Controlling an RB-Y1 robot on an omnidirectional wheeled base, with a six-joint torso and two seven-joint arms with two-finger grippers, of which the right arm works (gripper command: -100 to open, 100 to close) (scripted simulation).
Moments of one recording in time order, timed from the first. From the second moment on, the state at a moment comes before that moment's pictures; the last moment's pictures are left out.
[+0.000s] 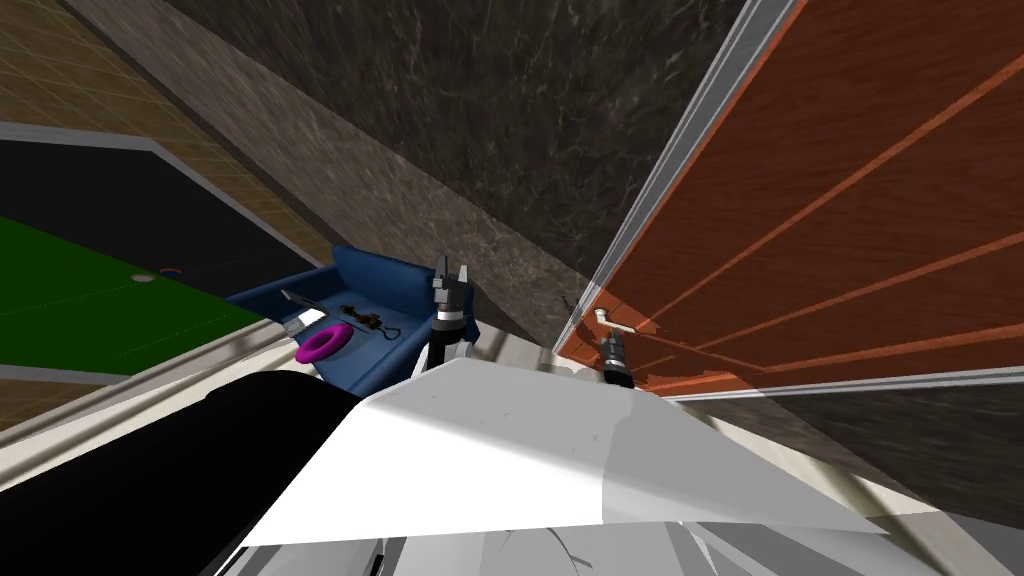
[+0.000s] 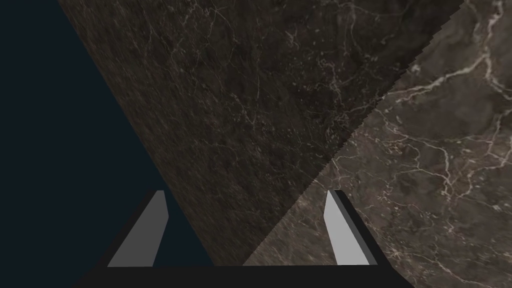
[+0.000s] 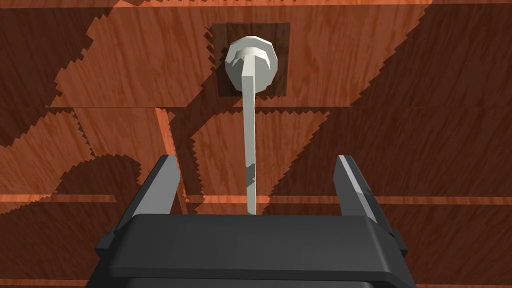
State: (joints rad) arm 0.02 -0.21 -0.15 -0.74 -0.11 -0.81 -0.14
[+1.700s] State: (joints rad) arm 0.06 -0.29 -0.14 -0.69 -0.10 -0.88 -0.23
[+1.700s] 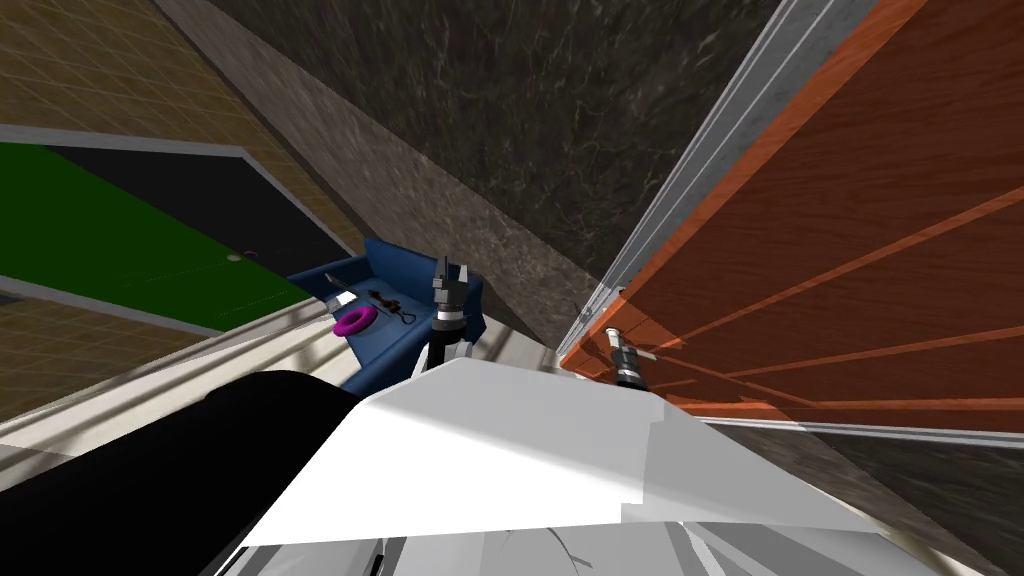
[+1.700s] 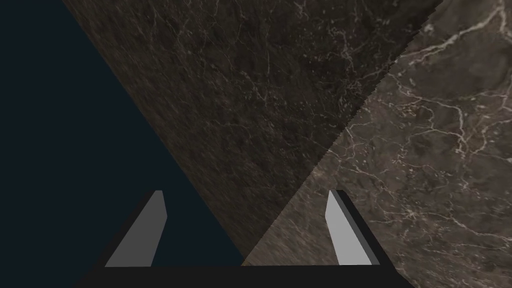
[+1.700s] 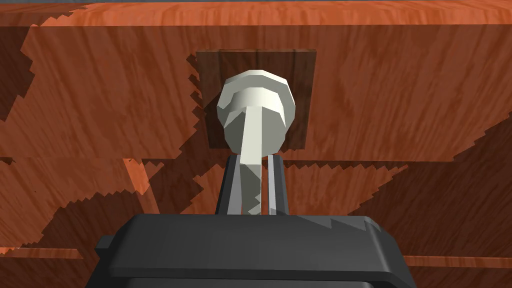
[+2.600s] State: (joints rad) arm 0.13 -0.35 -0.07 -0.72 -0.06 -0.94 -0.32
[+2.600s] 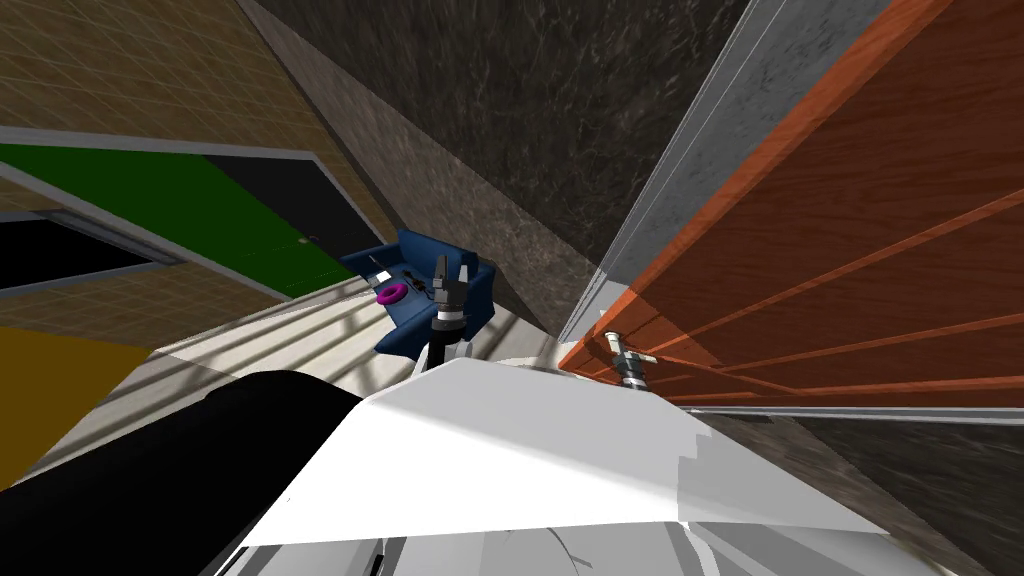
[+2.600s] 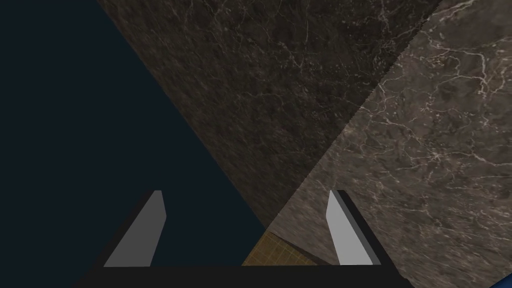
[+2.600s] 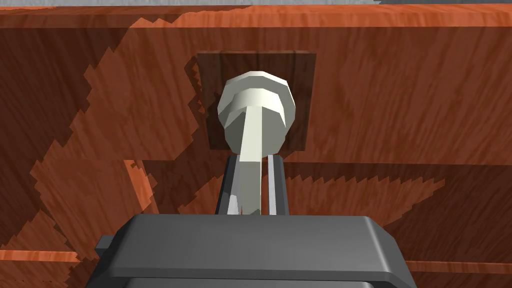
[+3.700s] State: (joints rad) arm 0.24 -0.42 -0.01 -0.71 -0.02 -1.08 -0.41
